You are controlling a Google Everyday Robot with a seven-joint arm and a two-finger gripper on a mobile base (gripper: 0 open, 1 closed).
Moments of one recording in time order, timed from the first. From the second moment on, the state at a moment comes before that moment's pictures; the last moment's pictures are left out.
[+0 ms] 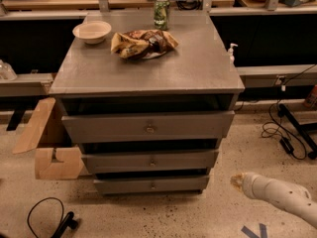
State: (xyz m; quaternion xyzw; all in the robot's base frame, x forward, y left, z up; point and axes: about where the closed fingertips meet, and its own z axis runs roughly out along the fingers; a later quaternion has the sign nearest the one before) arm 0.557 -0.341 0.372 -0.62 0.70 -0.10 0.32
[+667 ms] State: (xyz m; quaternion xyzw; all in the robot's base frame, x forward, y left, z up) arm 0.543 -0.332 0.414 -0.63 0.70 -0.12 0.32
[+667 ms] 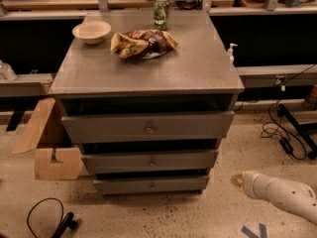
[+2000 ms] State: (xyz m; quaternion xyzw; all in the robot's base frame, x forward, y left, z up) arm 0.481 -0.472 0.549 -0.62 0.67 -0.29 0.29
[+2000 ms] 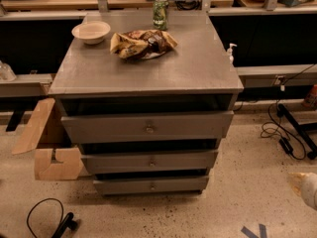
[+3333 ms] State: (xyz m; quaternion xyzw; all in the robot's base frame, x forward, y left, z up) arm 0.458 -0.406 0.638 -0.64 0.58 -0.35 0.36
